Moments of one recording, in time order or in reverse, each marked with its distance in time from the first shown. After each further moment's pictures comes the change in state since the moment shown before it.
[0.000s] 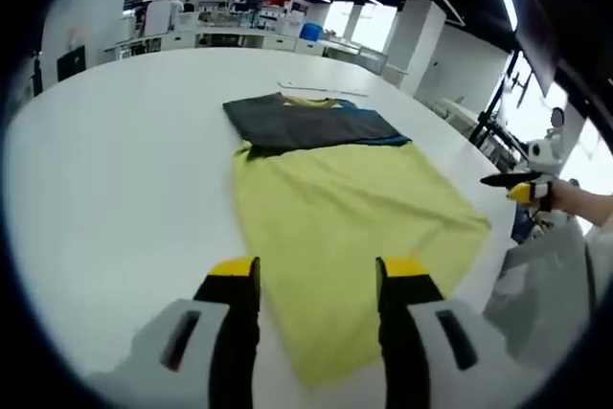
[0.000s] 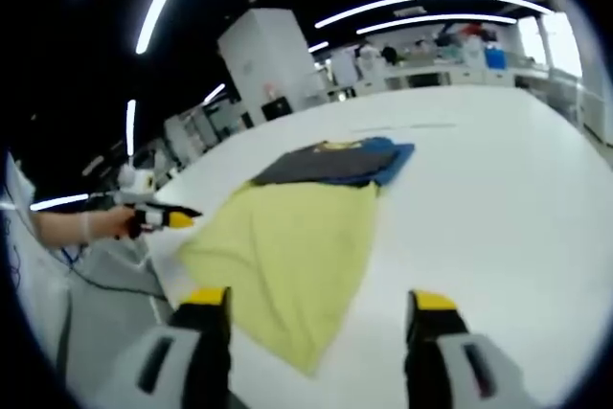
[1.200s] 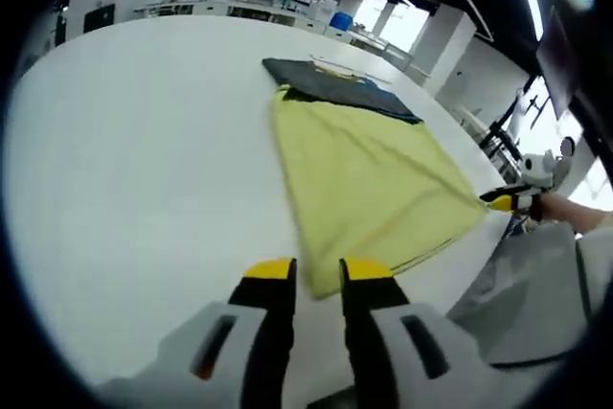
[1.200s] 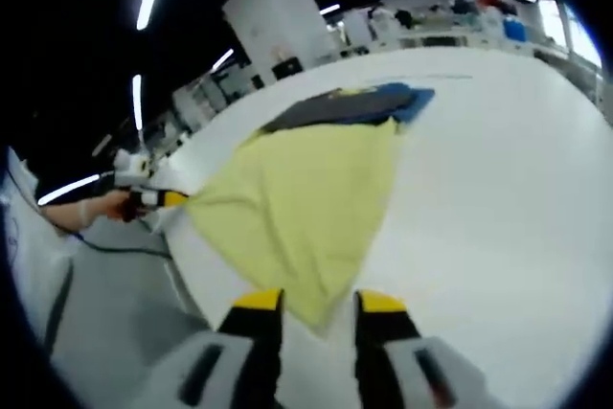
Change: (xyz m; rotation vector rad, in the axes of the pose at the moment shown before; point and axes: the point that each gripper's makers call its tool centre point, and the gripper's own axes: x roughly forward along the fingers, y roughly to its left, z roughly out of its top) left arm -0.036 0.012 -0.064 -0.154 0.059 0.044; right arm 0.010 0.010 -0.051 0.016 0.169 0.067
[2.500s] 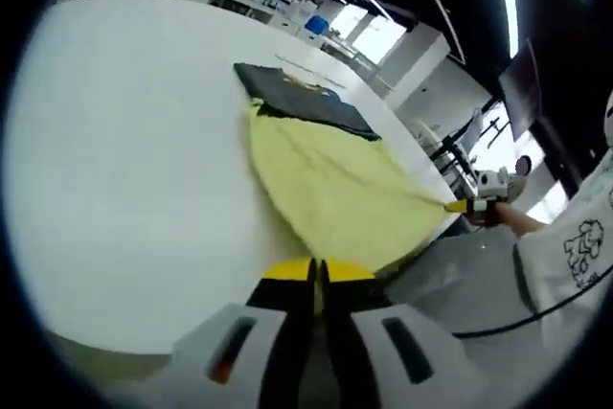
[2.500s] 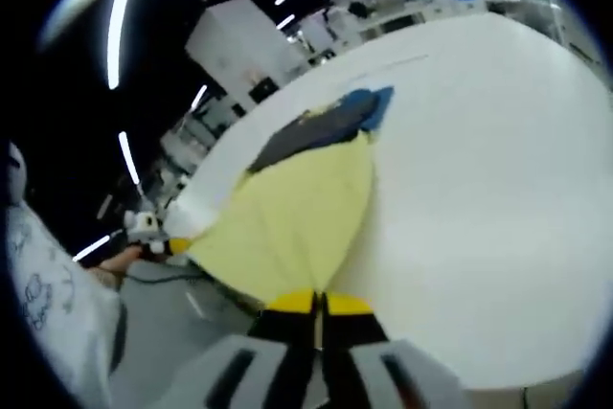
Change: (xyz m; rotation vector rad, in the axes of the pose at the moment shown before) left arm -0.046 -0.050 -0.017 -0.093 -0.018 -0.235; right arm -0.064 0.019 -0.013 0.246 -0.038 0.044
